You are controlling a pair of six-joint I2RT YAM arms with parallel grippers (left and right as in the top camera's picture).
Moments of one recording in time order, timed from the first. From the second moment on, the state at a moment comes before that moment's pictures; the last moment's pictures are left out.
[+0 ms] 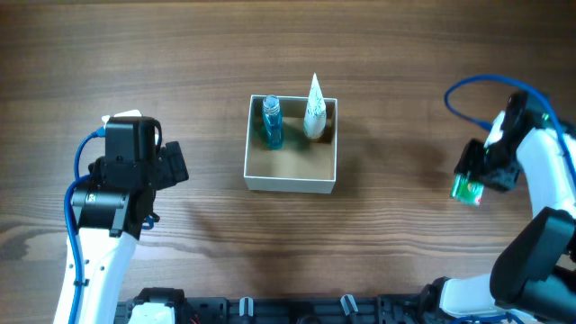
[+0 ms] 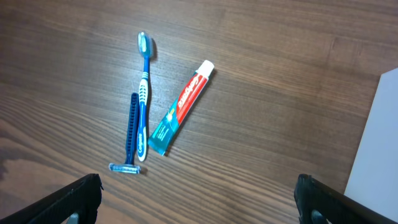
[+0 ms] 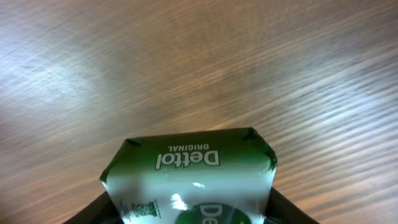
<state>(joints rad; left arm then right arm) -0.08 1.06 0.98 -0.95 -0.31 -0.28 -0.36 1.63 1.15 -1.04 0.01 0.09</state>
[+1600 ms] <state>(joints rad) -0.08 1.06 0.98 -0.95 -0.31 -0.28 0.72 1.74 1.44 -0.89 -0.04 -0.46</state>
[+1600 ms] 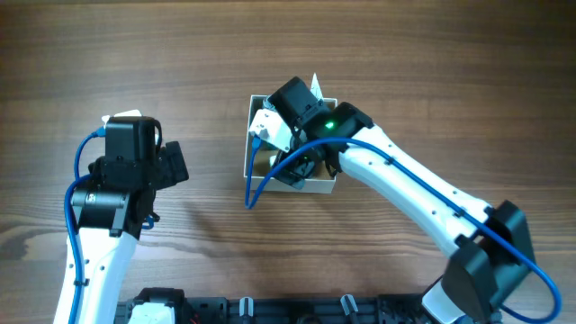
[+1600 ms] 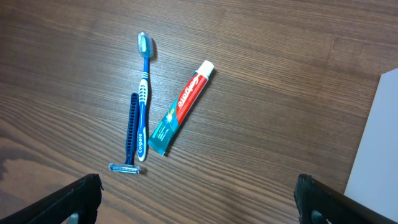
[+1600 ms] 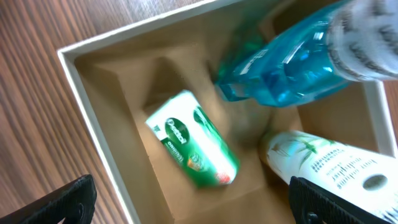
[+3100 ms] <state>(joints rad) 0.19 1.89 1.14 -0.68 -0.02 0.06 0.09 1.33 1.45 -1.25 0.11 0.43</state>
